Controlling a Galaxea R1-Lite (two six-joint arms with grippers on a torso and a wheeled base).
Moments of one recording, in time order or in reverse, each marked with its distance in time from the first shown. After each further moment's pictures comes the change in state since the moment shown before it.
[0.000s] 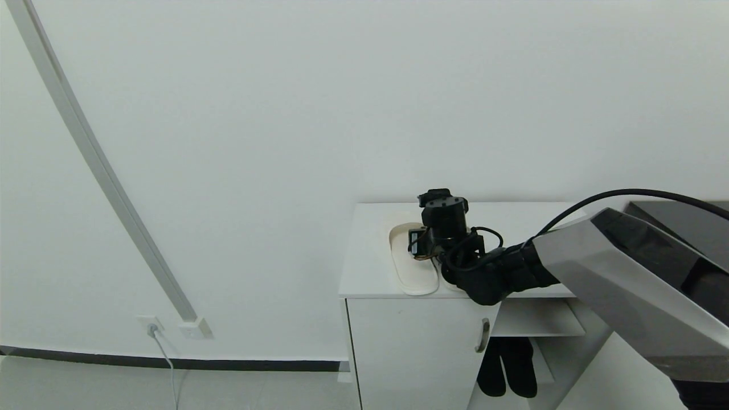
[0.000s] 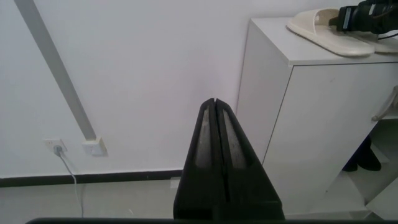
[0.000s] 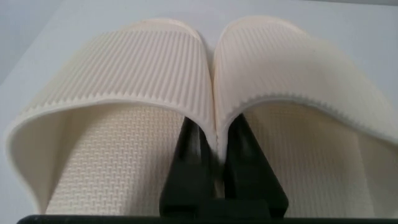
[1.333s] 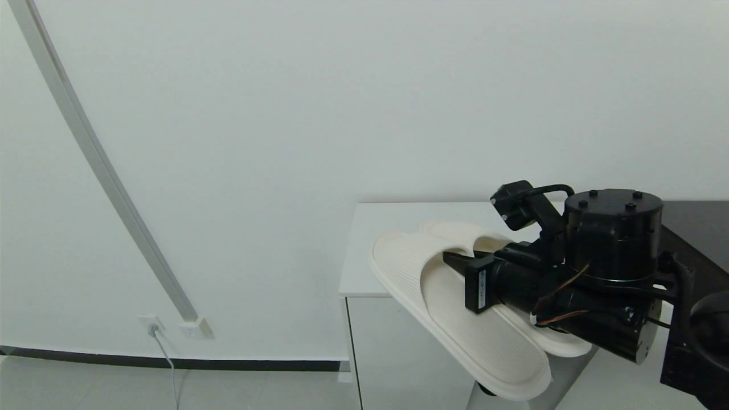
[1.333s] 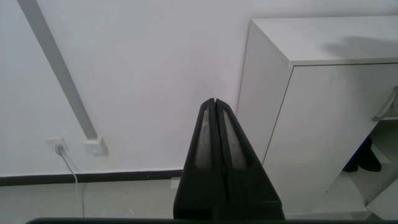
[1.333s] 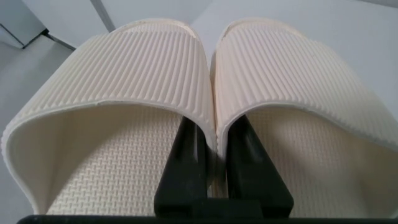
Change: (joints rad) left arm 0.001 0.000 0.000 0.000 0.006 -0.002; right arm 0.155 -0.737 0.793 -0.096 0.323 -0.021
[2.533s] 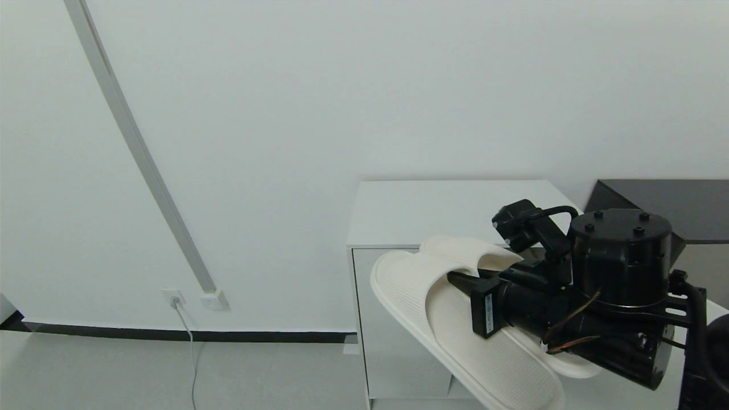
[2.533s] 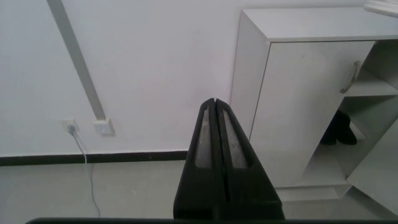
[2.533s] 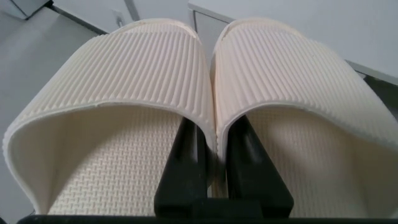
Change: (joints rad) left arm 0.000 0.000 0.000 0.000 -0.001 -0.001; right arm 0.021 -0.023 0.074 -0.001 -0.010 -0.022
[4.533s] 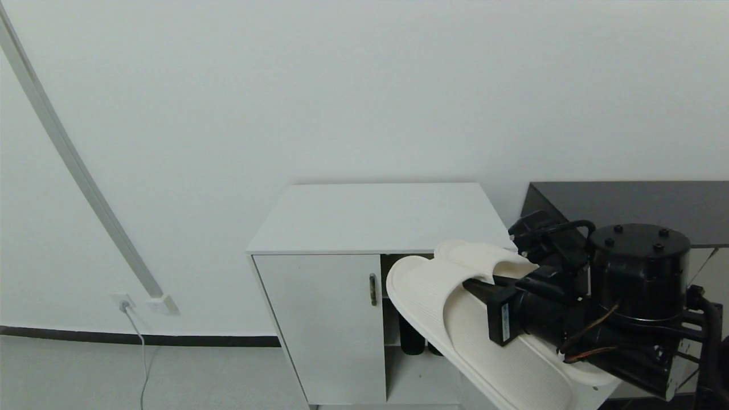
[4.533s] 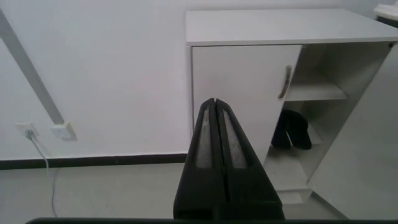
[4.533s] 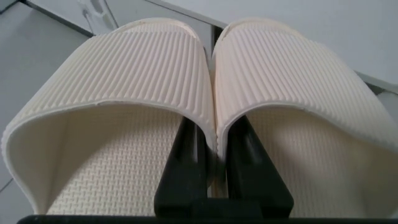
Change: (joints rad) left arm 0.001 0.000 0.000 0.000 -0.005 0.004; right arm -0.045 -0.013 0.098 -0.090 0.010 -0.037
